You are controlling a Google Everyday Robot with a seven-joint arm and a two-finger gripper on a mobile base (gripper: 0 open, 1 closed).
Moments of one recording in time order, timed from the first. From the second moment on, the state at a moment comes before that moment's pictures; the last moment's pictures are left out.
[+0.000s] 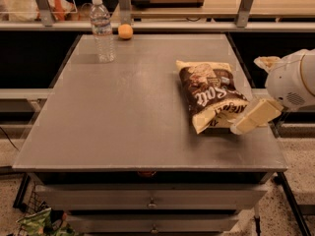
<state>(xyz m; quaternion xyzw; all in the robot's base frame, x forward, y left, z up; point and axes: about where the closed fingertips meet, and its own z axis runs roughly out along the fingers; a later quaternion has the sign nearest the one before) 0.493 -0.218 0.905 -0.51 0.78 0.01 0.35</state>
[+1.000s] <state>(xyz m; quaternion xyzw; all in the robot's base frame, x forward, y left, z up) 0.522 -0.190 0.880 -0.53 0.75 0.03 0.38</state>
